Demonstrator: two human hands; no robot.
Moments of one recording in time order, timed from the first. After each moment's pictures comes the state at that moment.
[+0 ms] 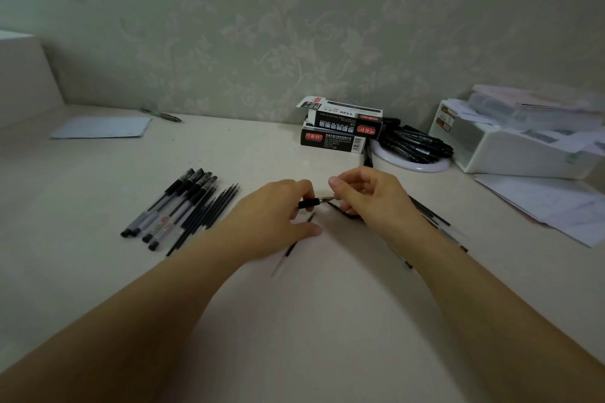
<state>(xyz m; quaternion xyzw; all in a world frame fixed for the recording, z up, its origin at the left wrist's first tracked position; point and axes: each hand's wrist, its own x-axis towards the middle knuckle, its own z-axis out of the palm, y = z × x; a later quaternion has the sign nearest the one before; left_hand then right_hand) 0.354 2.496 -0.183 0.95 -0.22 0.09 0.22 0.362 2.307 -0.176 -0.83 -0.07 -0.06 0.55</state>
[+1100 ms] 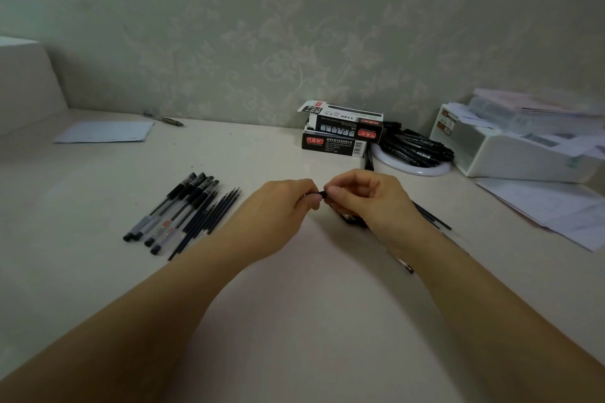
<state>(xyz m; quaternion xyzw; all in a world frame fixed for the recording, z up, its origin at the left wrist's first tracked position) 0.355 2.491 -0.182 0.92 -0.21 0.15 0.28 0.357 2.308 -0.170 -0.78 -0.13 -0.01 0.61</state>
